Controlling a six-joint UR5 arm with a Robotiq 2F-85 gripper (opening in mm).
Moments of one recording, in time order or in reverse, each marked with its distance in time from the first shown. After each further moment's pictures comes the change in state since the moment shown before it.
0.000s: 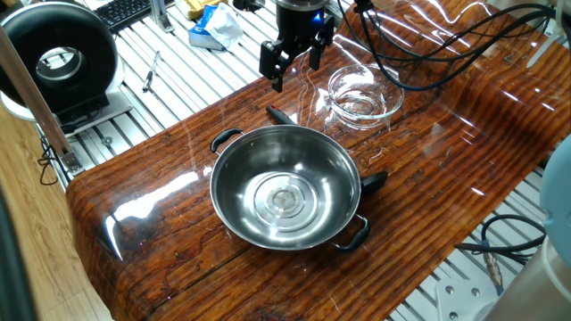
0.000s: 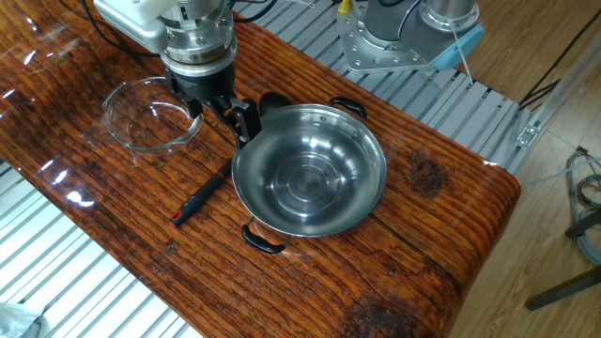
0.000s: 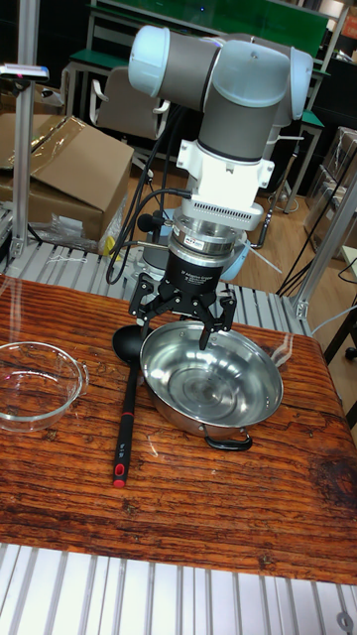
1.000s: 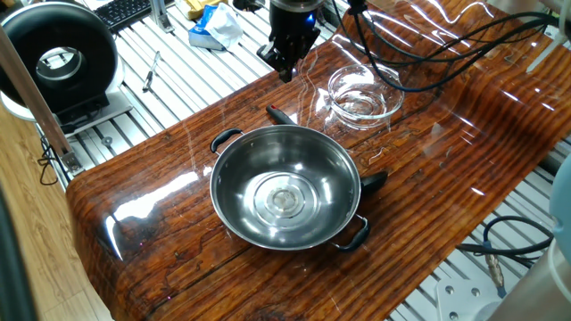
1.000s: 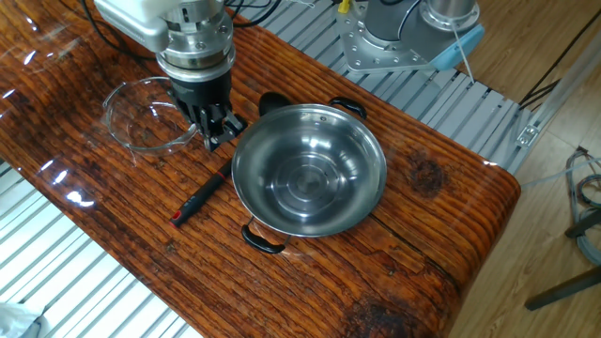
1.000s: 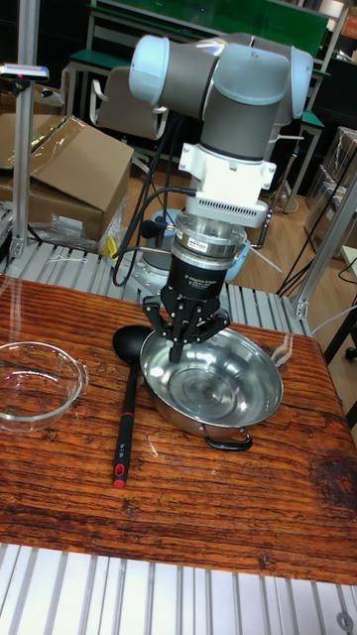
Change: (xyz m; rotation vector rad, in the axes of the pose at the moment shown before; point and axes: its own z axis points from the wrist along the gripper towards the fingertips) arm -0.024 0.005 0.002 -0.007 -0.092 -0.011
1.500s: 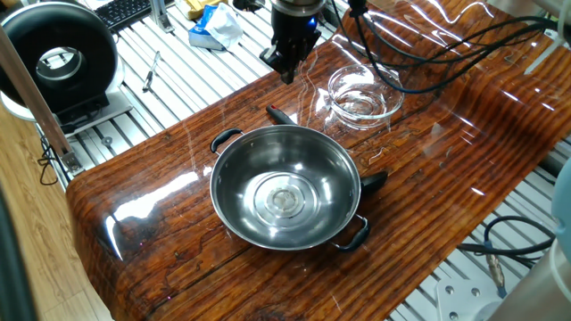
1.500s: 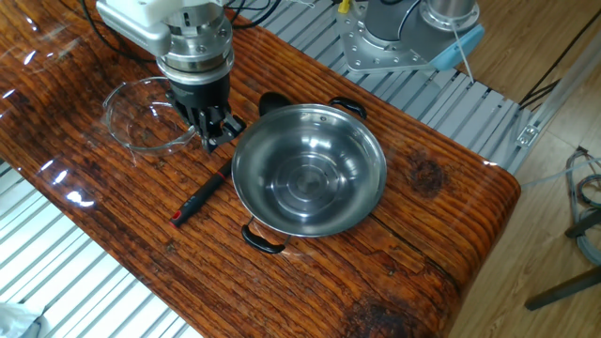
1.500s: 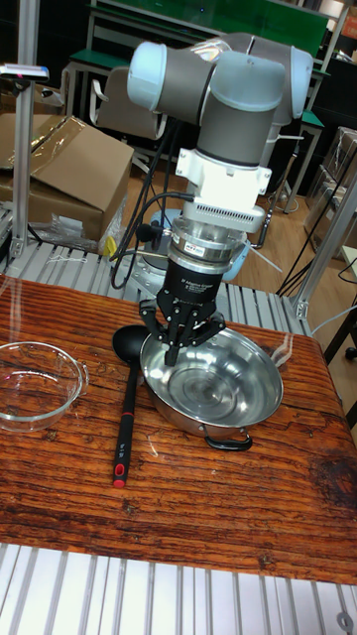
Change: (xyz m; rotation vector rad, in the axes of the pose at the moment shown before) arm 0.000 -0.007 0.013 0.003 -0.020 -0.036
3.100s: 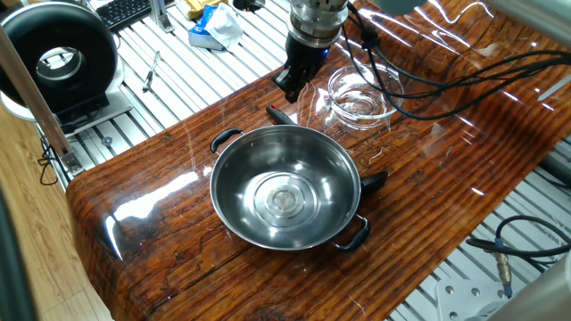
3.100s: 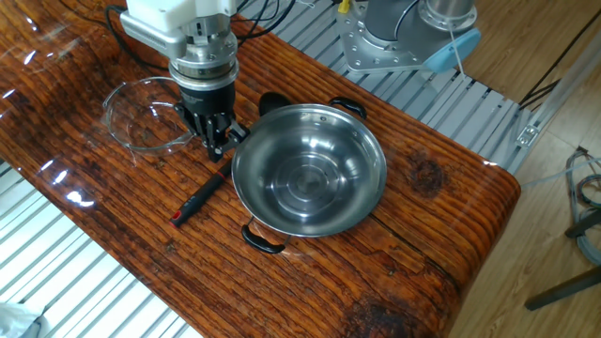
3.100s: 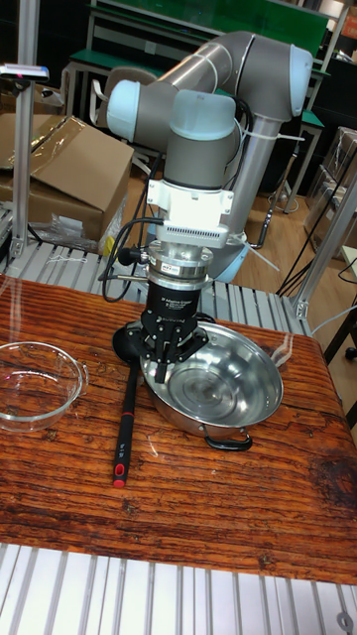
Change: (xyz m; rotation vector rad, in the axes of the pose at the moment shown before) arm 0.013 -0.004 0.039 -0.066 -0.075 -0.014
